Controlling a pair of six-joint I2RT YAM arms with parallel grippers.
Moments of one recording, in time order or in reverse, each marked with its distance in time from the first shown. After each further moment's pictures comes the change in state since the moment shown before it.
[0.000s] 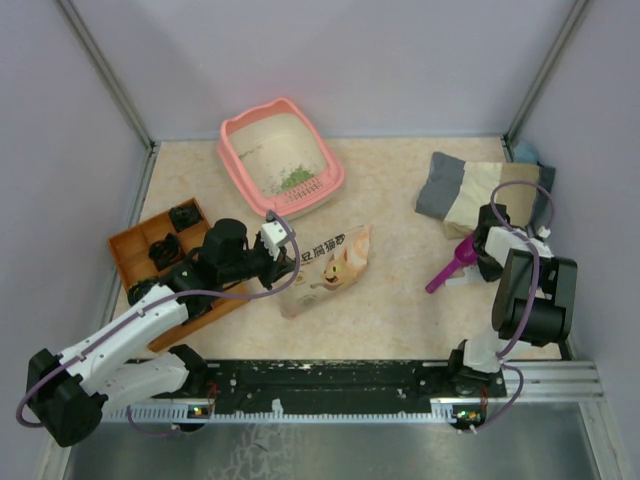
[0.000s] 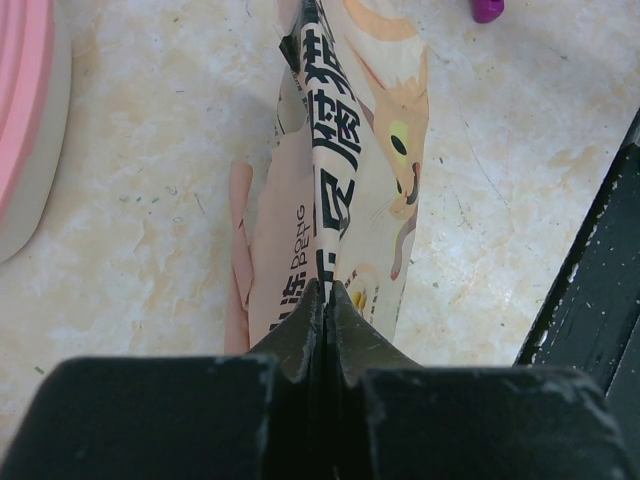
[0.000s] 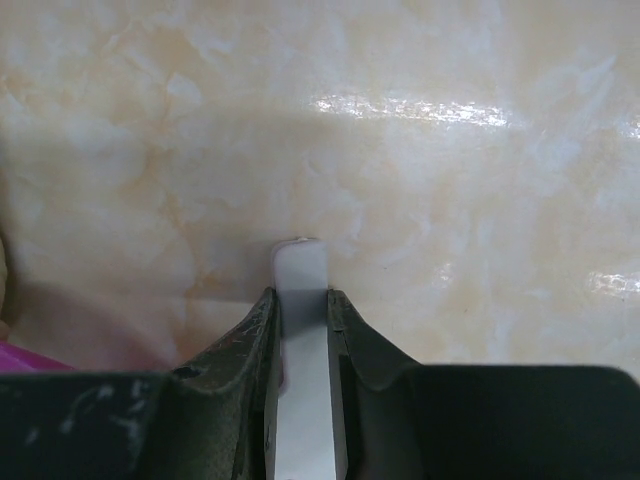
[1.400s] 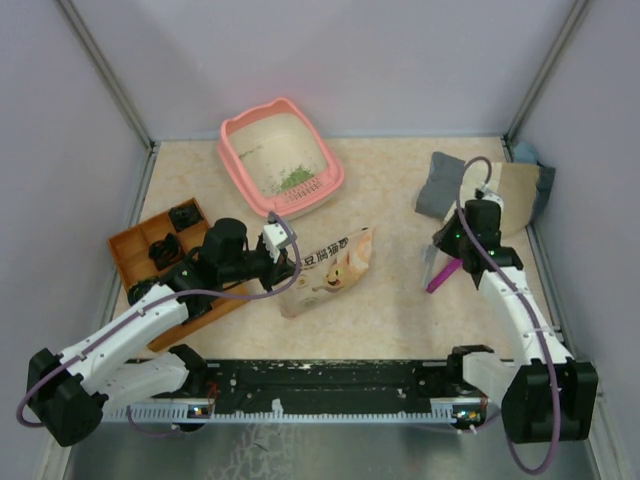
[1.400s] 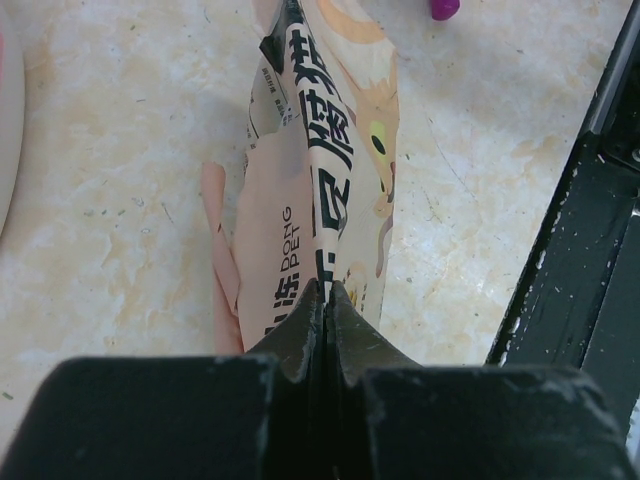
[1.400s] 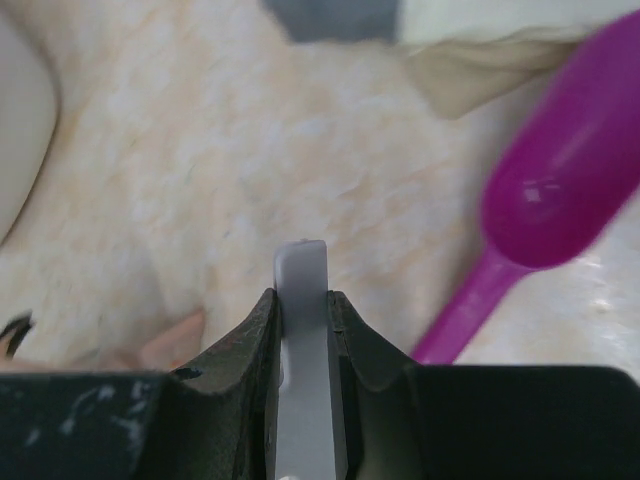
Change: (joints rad) left arm 0.000 0.004 0.002 -0.004 0.084 0.004; right arm 0.251 -0.534 -0.069 0.164 -0.504 -0.631
